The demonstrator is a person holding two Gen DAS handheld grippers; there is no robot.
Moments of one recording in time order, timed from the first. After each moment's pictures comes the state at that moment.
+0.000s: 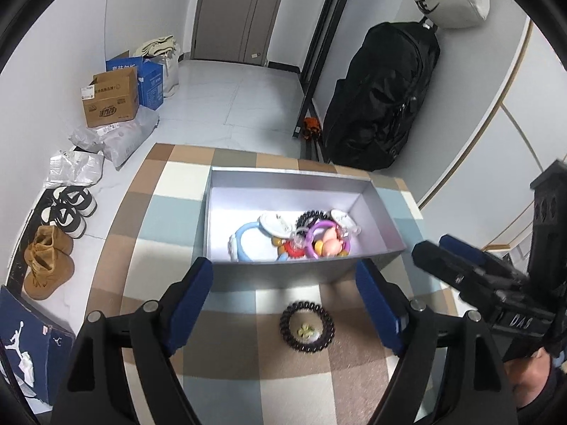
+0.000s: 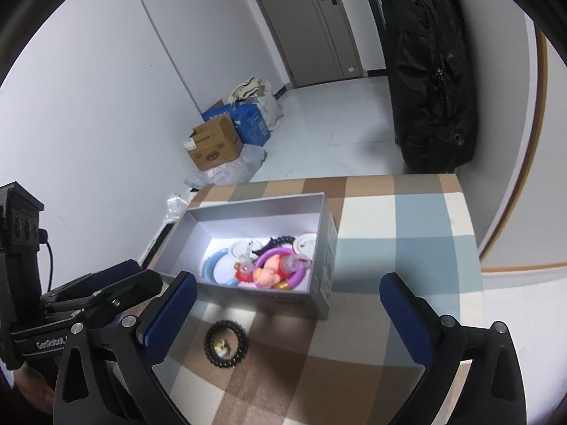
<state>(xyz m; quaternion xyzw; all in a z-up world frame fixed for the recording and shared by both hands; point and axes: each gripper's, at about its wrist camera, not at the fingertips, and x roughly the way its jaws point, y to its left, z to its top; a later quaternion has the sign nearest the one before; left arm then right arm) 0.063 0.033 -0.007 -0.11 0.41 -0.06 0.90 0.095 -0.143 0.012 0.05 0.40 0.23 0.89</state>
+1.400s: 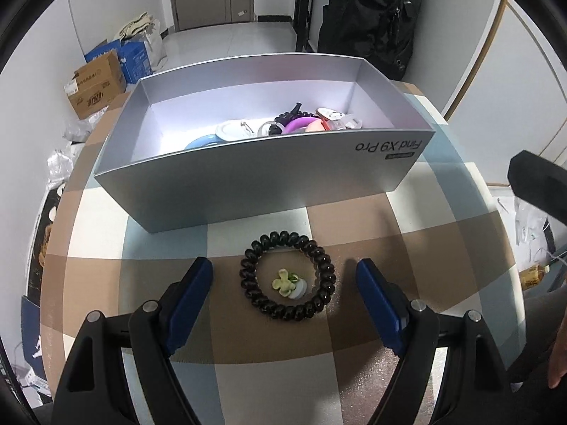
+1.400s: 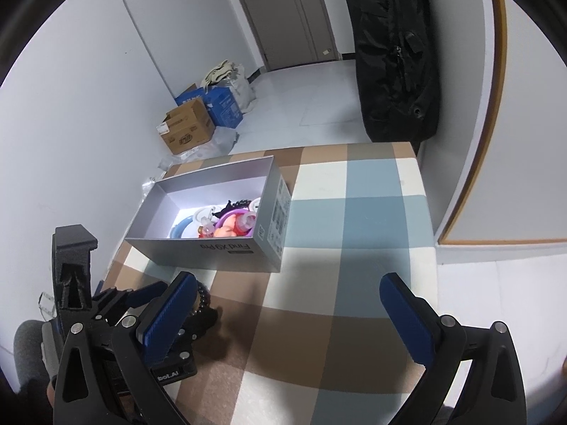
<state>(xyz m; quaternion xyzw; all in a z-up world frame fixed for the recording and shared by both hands) 0.063 -0.009 -0.065 -0.01 0.50 -0.05 0.87 0.079 -0.177 0.006 0.03 0.44 0.18 0.88</state>
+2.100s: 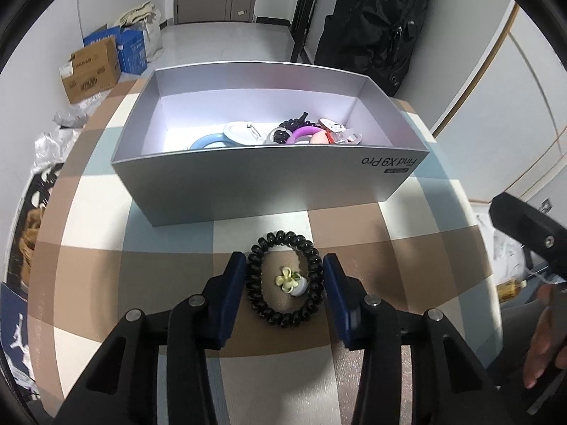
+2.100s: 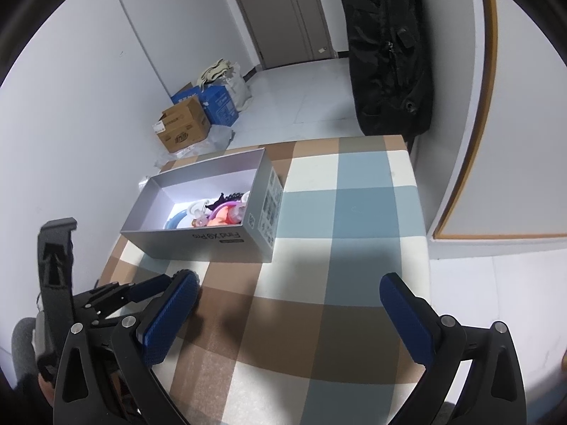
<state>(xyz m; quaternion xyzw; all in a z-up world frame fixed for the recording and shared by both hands) 0.065 0.006 -0.060 -0.08 0.50 -0.08 0.86 0.074 -0.179 0.002 0.03 0.44 0.18 0.88</state>
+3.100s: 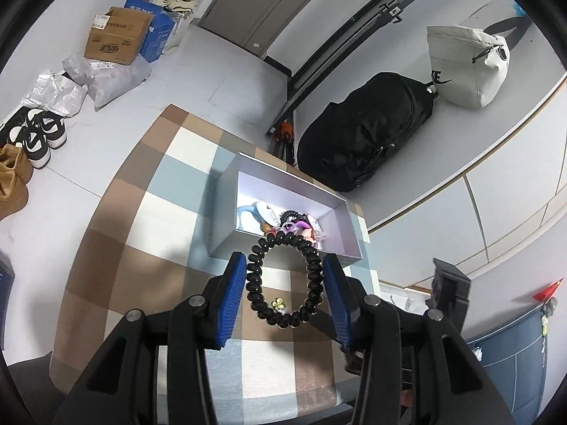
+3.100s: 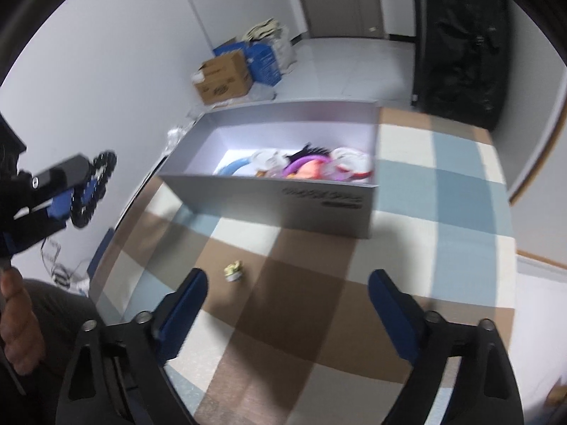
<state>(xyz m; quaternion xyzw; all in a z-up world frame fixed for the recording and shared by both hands) 0.041 0.098 -0.002 -0.30 0.40 -0.13 0.85 0.072 -0.093 -0.035 -0.05 0.49 0.26 0.83</state>
